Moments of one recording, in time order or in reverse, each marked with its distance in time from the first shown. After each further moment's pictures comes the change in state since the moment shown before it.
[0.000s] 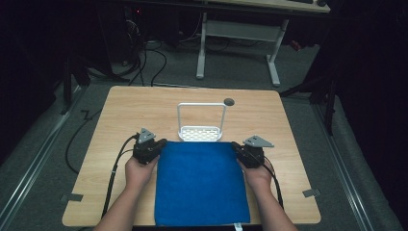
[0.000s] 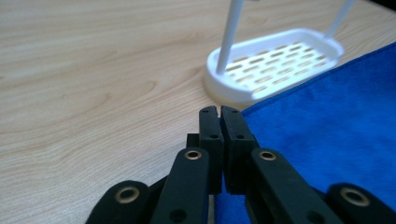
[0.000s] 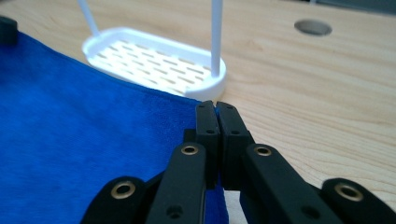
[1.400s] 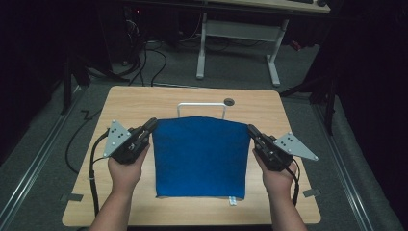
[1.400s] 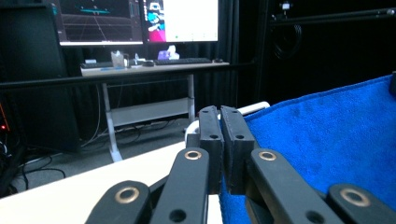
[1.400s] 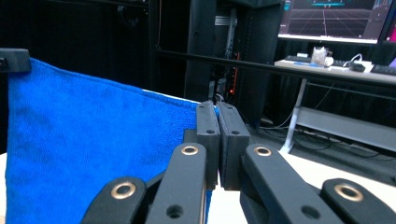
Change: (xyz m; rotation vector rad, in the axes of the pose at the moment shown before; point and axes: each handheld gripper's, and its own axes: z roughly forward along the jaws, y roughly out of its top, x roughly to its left) left arm -0.044 0.073 -0.125 -0.504 -0.002 0.128; right arm 0.025 0.073 -0.119 -0.436 0.005 -0.090
